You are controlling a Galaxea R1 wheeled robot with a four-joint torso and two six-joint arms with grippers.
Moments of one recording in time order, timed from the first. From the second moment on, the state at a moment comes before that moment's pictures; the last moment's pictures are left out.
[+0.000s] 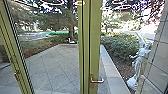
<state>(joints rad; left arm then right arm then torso) 1.53 2.79 -2.32 0.04 -0.04 -0.11 -1.43 1.90 -1.10 0.14 0.05 -0.12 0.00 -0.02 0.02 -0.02</state>
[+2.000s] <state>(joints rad) 1.53 2.82 -2.33 0.04 -0.05 -0.11 -0.50 1.99 -1.11 0.52 -0.42 0.42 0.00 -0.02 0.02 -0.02</state>
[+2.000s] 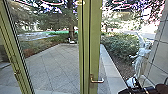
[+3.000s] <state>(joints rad) 1.53 2.81 -2.33 0.04 -0.05 -0.11 -0.46 2.31 -1.45 0.51 -0.41 0.68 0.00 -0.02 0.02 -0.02</state>
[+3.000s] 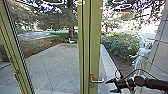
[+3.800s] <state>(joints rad) 1.53 2.81 -2.33 0.04 -0.05 -0.11 -0.43 2.53 -1.75 0.40 -0.50 1.00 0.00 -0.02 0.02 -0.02</state>
